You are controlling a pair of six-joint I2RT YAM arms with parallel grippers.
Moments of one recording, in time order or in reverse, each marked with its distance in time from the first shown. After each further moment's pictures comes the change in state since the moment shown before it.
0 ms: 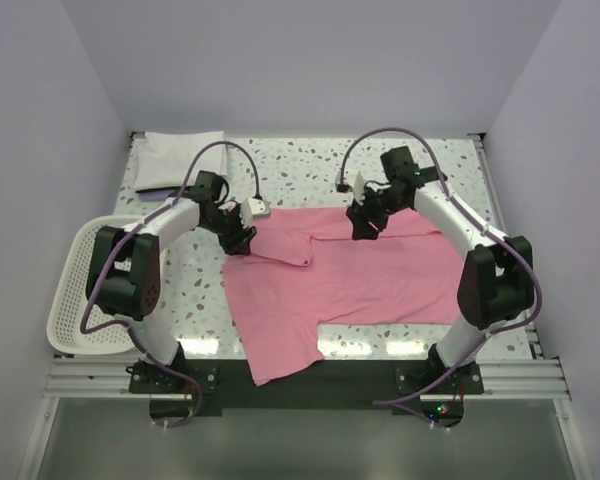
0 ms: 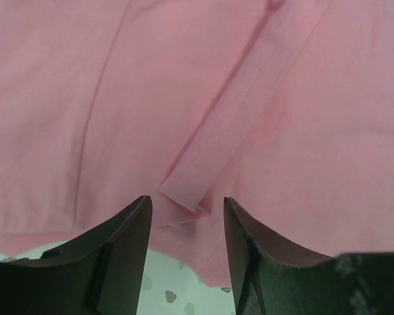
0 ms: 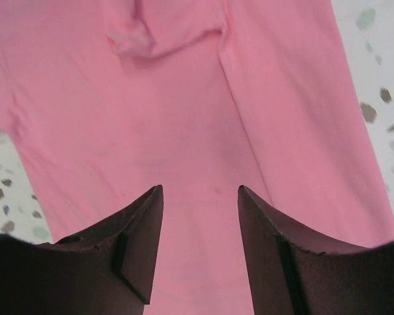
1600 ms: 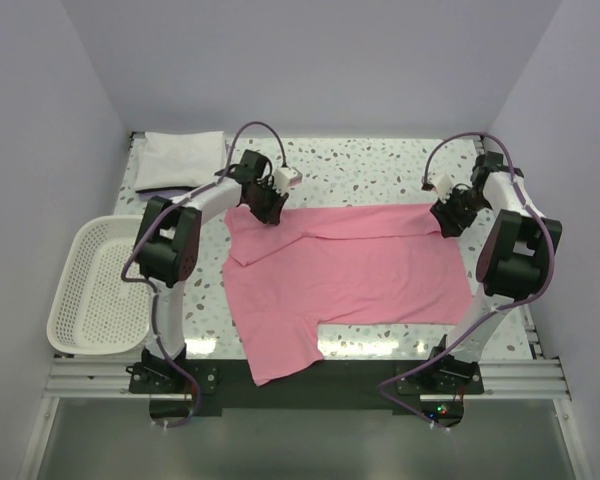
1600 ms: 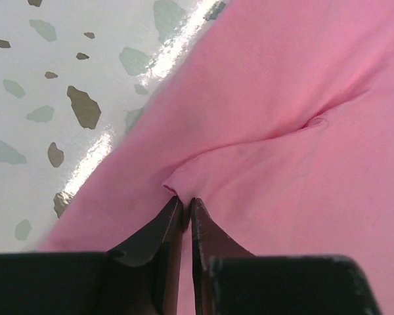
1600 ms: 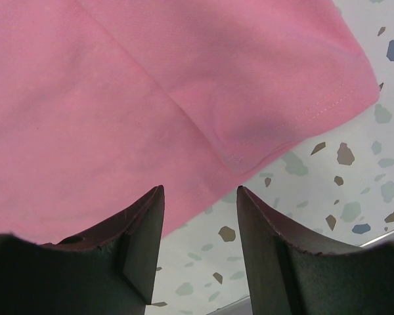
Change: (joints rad) left arm -0.157 0.361 0.383 0.127 -0.226 -0.503; right arm -0.523 0.218 0.080 -0.065 0.234 -0.307
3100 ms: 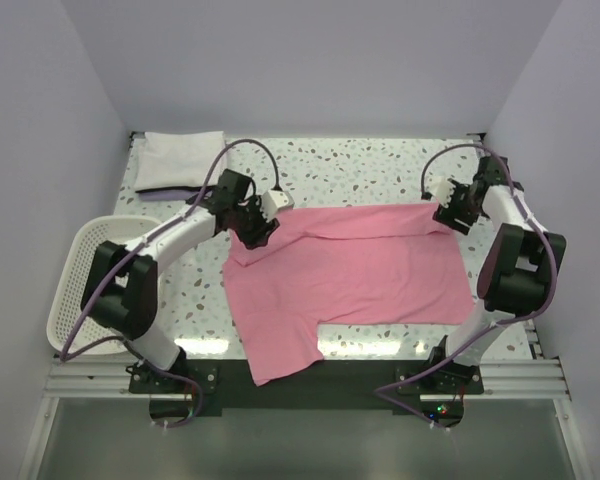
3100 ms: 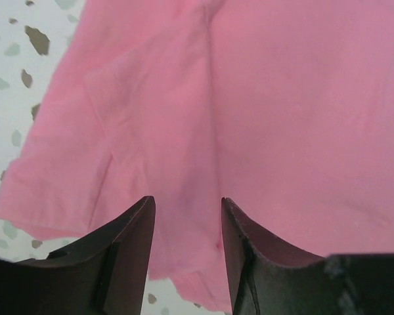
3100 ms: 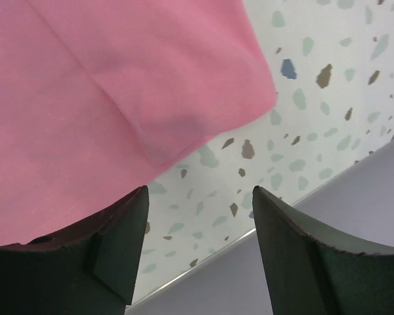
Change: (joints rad) left arm -0.037 -0.498 -0.434 -0.005 -0.030 0.225; right arm 0.000 -0.139 -0.213 0.323 0.068 -0.262
